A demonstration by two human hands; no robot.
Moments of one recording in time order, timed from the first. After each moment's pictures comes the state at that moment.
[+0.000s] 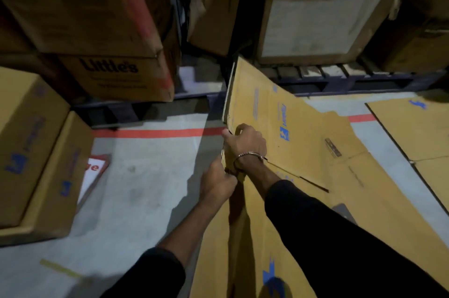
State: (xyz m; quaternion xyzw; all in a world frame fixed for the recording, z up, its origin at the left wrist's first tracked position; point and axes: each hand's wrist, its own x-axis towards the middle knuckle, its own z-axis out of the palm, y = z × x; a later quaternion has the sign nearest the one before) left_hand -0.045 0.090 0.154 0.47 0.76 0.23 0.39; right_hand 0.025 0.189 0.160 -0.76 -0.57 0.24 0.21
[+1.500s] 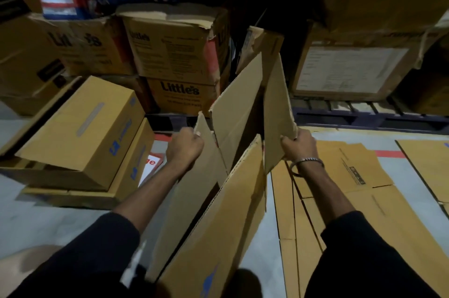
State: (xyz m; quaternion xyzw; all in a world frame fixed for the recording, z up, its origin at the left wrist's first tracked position) left_hand -0.202 0.033 0.313 0.44 0.85 0.25 0.16; right_hand 0.071 0.118 0.297 -0.66 -0.61 0.31 0.30
